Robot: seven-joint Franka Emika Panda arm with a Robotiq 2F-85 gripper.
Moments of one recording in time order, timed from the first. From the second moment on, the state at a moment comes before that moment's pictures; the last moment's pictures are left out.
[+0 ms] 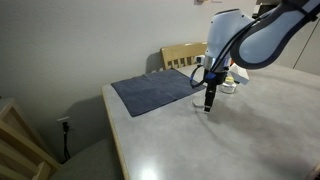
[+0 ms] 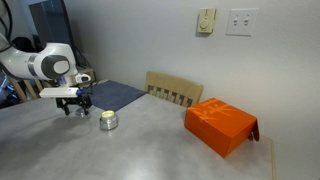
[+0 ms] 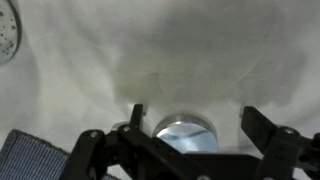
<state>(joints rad) 0.28 0.65 0.15 -1.95 -0.20 2.61 -0.14</state>
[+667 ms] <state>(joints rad) 0.21 0.74 0.21 -1.79 -0.18 2.48 -0.31</state>
